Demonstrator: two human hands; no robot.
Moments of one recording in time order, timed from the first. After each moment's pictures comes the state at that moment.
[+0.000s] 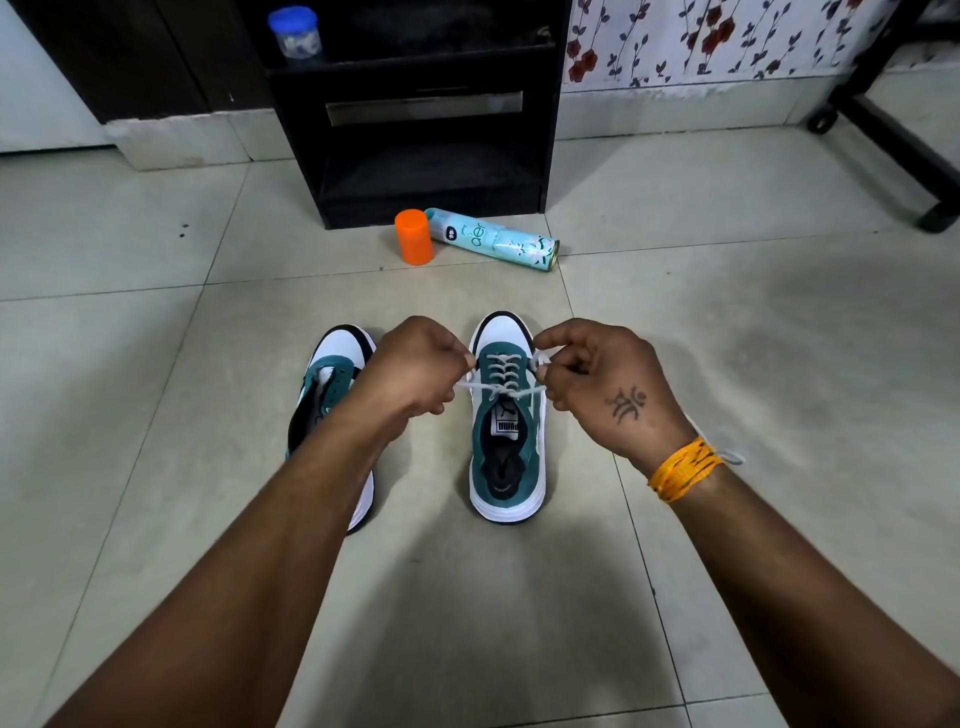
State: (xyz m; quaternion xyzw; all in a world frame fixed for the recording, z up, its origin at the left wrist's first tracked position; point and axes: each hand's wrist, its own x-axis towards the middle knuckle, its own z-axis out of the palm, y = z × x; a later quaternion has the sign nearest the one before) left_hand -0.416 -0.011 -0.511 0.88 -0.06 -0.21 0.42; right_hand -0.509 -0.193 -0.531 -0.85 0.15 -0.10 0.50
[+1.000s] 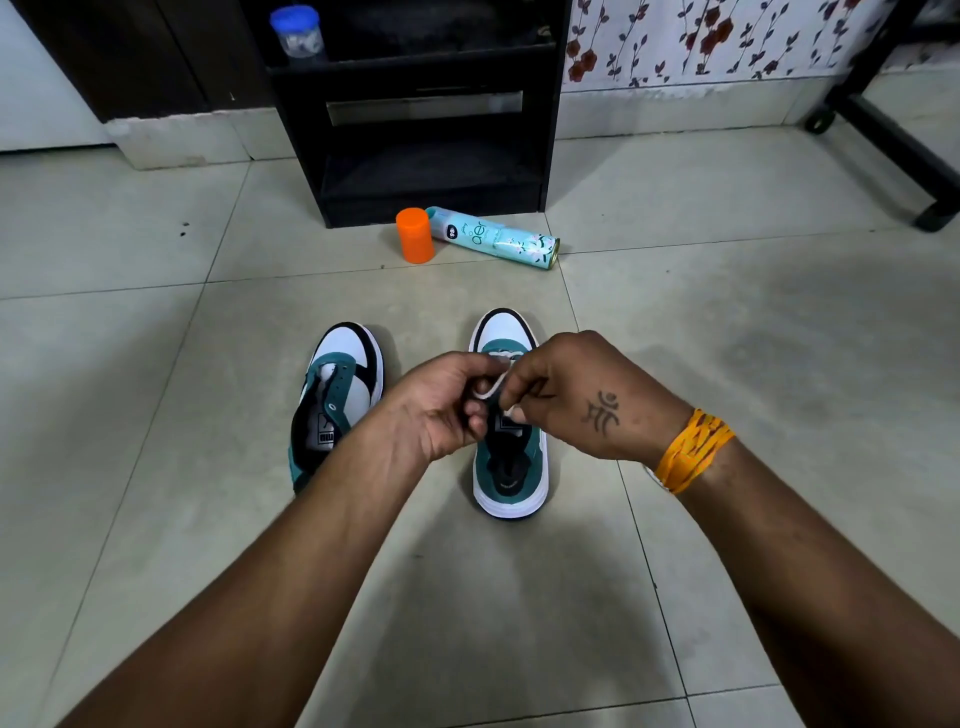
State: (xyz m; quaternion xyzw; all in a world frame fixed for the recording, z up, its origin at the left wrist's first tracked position) left_hand -0.436 -0.029 -0.527 0.61 0.14 -0.44 0.64; right_hand -0.514 -0.177 -0.491 -0.95 -0.05 0.04 0.31
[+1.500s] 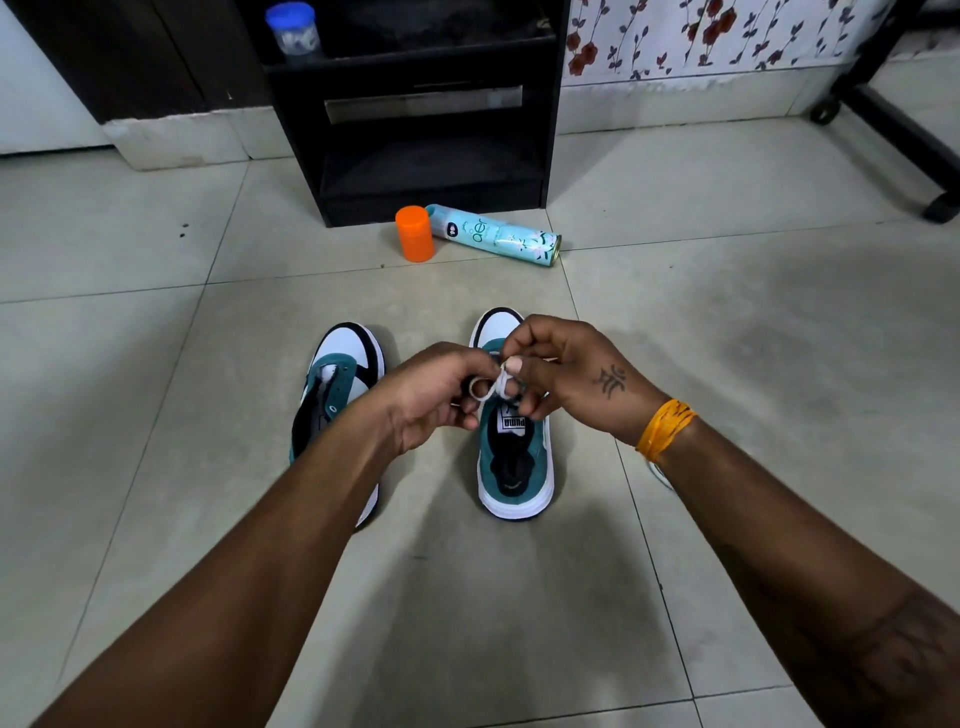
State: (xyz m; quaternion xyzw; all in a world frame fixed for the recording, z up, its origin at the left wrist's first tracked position) left_hand -0.422 -0.015 -0.531 0.72 -0.06 -0.40 0.57; right_hand -0.491 -0.190 -0.531 -0.80 0.04 0.05 0.60
